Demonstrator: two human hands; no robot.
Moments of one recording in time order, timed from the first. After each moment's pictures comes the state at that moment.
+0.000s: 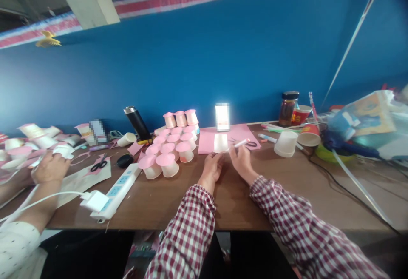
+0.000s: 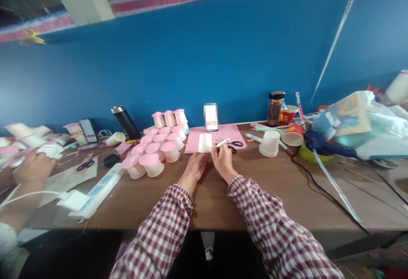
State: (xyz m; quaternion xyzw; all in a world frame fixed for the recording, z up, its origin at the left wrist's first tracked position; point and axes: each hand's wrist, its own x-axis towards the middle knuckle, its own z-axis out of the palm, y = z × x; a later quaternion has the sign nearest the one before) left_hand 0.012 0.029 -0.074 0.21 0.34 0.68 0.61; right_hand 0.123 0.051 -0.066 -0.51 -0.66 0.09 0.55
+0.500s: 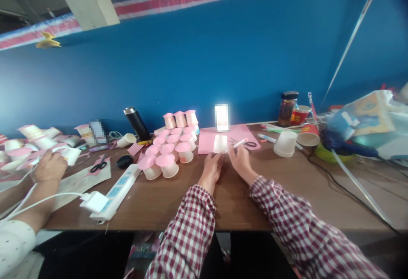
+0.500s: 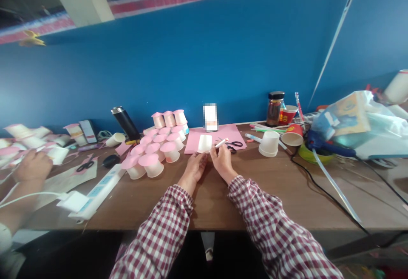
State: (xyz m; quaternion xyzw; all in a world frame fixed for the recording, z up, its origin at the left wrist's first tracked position) left_hand 0.014 0.028 -0.069 0.21 0.36 0.68 0.61; right_hand 0.122 0.055 -0.068 -0.51 -0.66 0.09 0.54
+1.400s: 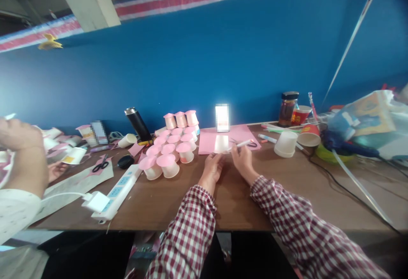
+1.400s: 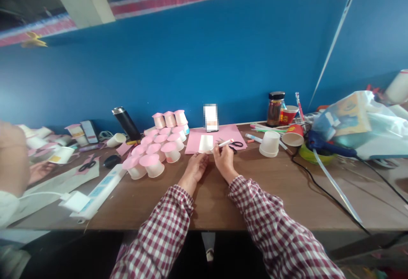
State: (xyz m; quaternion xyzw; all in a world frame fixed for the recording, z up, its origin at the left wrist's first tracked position) left_hand 0.012 0.024 -0.066 0.18 0.34 0.68 0.63; right_hand 0.124 0.052 -0.064 -0.52 -0.61 0.14 0.58
